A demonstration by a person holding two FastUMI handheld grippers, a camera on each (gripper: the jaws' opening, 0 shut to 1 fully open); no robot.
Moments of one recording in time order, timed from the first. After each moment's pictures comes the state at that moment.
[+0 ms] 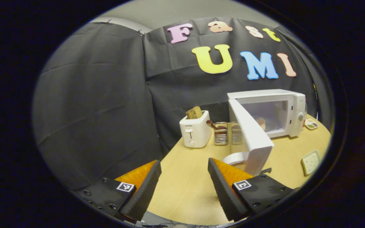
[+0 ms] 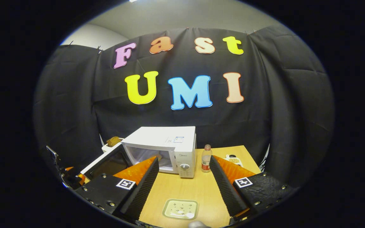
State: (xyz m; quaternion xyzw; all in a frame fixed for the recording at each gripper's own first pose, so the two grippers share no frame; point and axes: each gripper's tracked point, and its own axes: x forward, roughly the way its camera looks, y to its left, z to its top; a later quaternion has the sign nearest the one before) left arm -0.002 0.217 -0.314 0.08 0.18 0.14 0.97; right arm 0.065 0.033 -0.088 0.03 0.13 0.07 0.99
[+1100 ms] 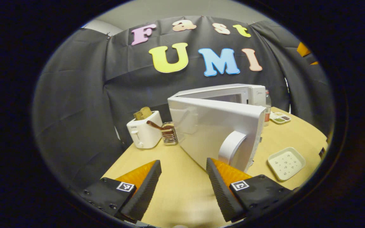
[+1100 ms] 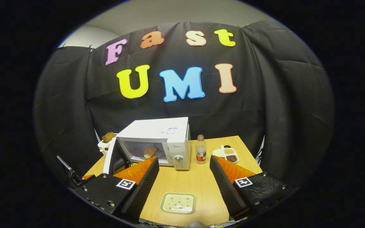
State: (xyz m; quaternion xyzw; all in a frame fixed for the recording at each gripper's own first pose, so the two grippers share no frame) left arm 0.037 0.020 -0.331 0.08 0.17 -0.01 0.98; right arm 0.051 -0.013 -0.113 0.04 0.16 0.04 0.98
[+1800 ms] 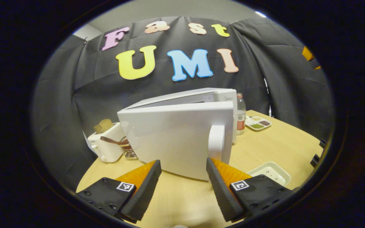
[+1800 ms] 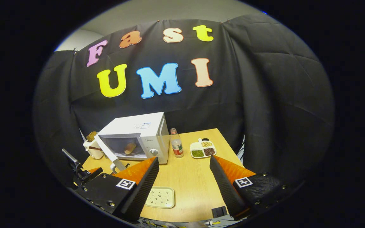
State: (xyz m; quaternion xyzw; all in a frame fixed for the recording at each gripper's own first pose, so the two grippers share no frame) left arm 0.110 -0.113 -0.330 0.09 0.15 -0.10 0.98; right arm 0.034 -0.097 -0.133 0.06 0.19 -0.03 0.98
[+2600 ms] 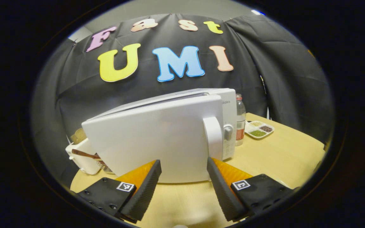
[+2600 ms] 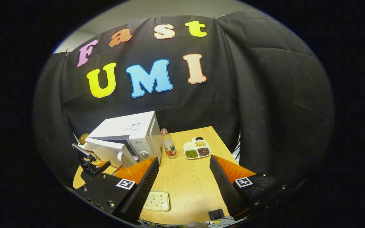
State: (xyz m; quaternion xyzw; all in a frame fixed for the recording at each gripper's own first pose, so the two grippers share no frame) left arm 0.212 -0.183 -0.348 0.09 0.14 -0.13 0.98; right arm 0.064 -0.115 -0.143 0.07 0.21 -0.05 0.97
